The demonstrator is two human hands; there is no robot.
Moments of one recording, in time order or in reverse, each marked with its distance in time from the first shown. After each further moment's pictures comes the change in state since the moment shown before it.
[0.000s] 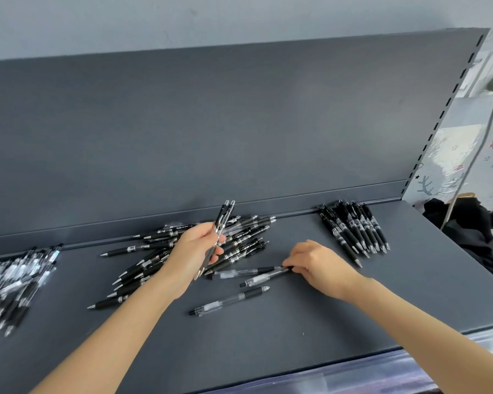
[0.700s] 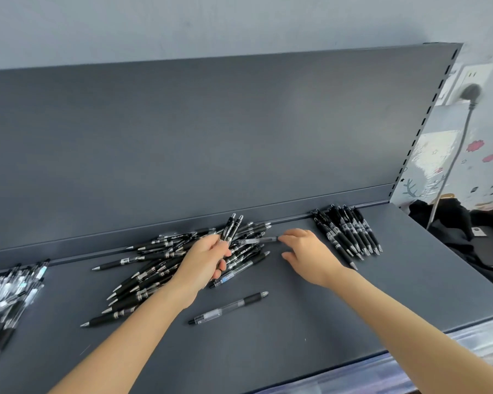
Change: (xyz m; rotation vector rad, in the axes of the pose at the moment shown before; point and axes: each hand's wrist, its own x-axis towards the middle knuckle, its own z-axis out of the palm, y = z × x) left_hand 0.005 0.001 0.011 0.157 -0.078 -0.002; right_hand 0.028 -0.012 -0.009 0.004 0.025 0.361
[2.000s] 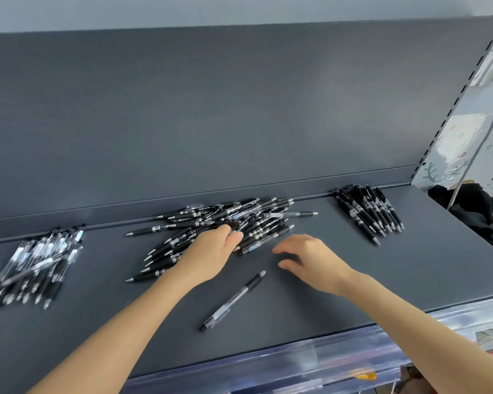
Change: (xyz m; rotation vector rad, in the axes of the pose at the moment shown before) left_hand -0.022 -0.038 -0.042 0.710 -0.034 0.256; right_hand -0.046 -0.068 0.012 0.169 -0.063 -0.183
